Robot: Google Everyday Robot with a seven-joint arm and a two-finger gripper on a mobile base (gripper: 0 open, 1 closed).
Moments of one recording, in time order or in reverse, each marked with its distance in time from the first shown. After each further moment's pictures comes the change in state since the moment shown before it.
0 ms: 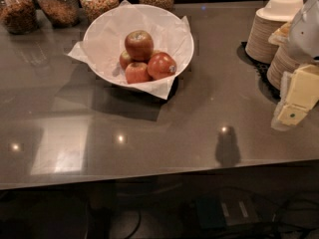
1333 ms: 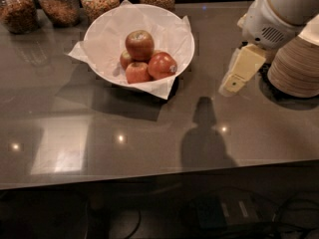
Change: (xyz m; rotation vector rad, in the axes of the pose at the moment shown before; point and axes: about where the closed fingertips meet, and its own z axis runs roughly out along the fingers) arm -0.061 -0.075 0.044 0.089 -0.162 0.100
